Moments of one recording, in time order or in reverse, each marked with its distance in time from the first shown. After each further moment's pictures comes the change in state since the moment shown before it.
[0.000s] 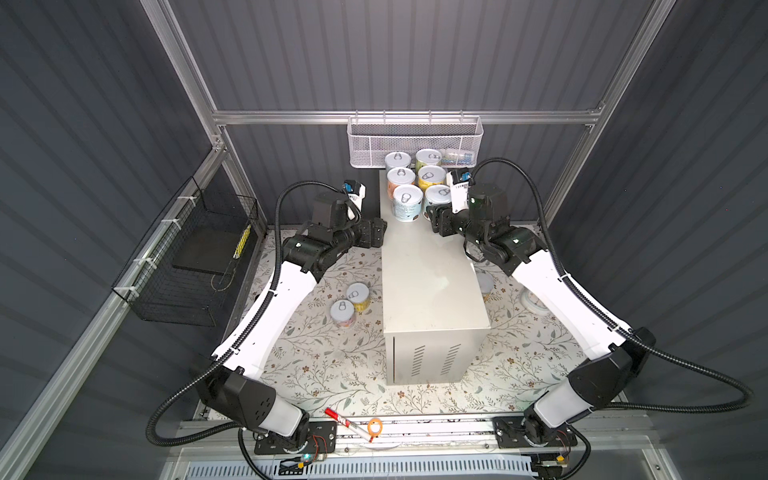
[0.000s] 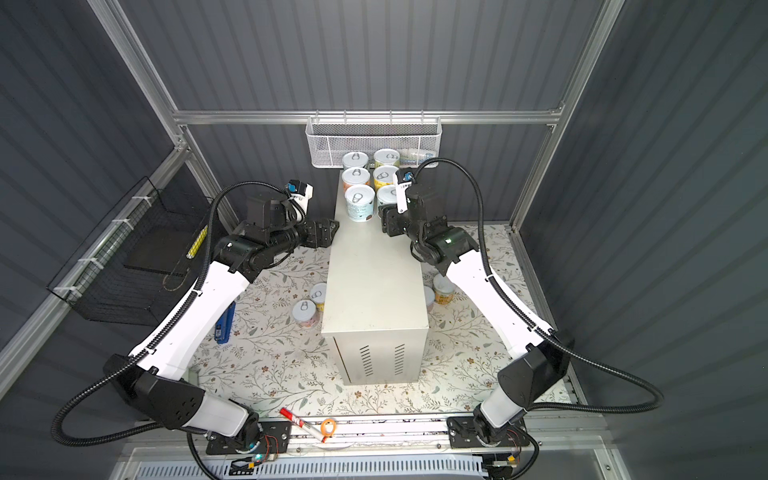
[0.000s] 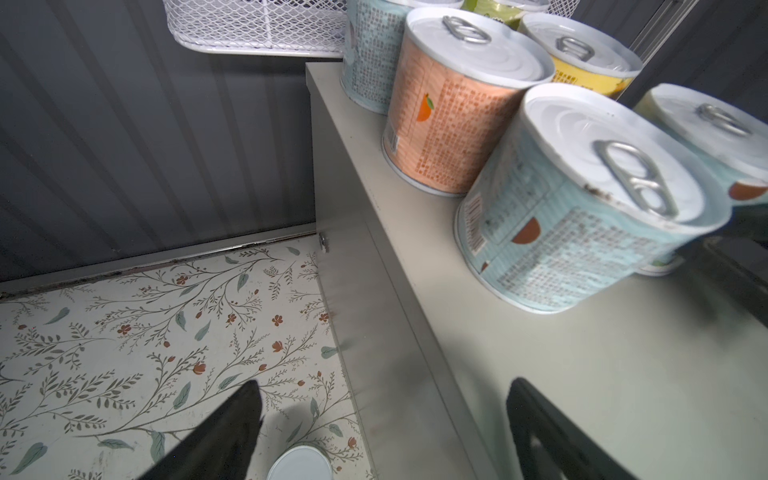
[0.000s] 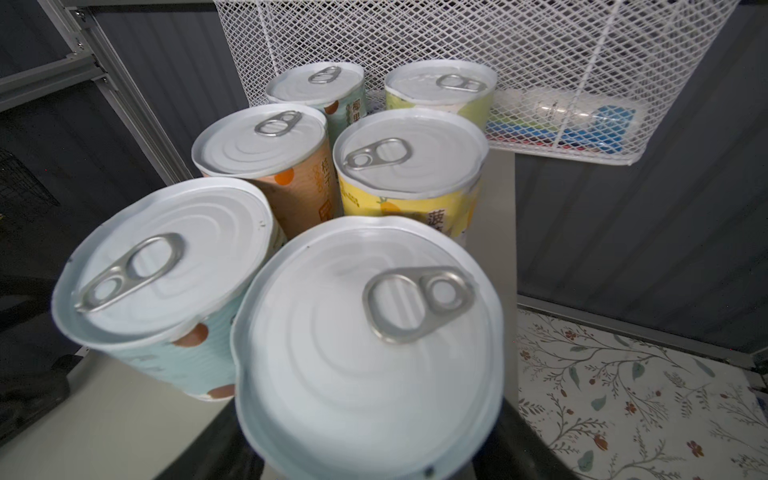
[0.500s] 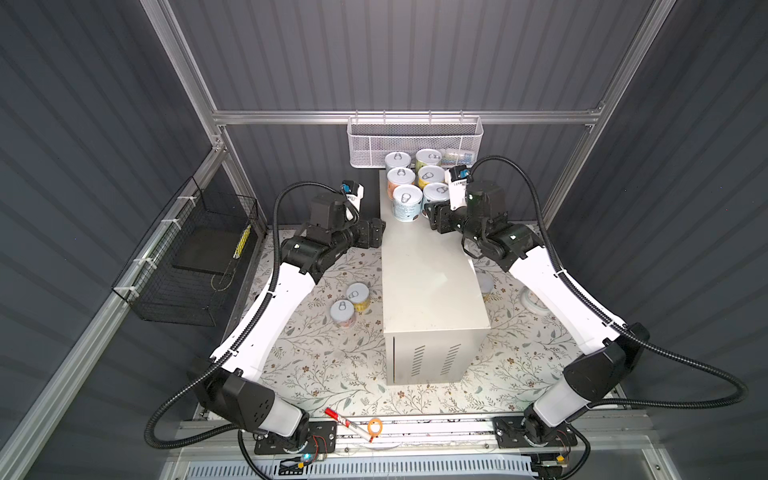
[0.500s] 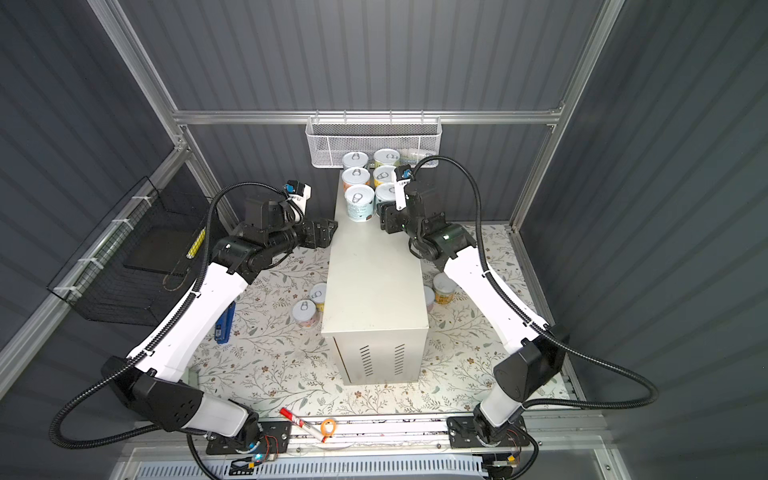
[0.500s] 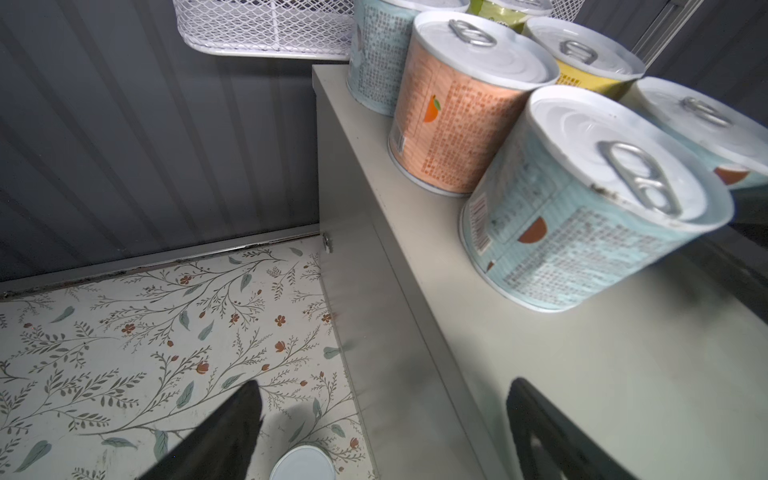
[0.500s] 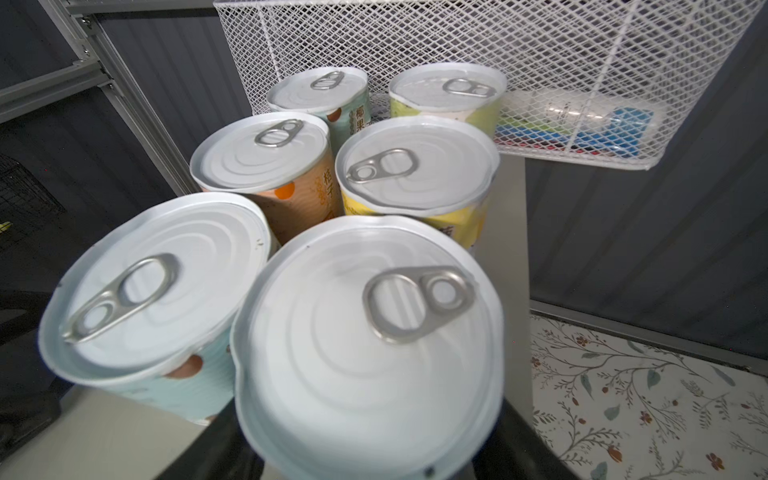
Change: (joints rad) left arm 0.006 -0.011 -0.018 0.010 0.000 0.000; right arm -0.001 0.026 0.028 -0.002 -0.023 0.011
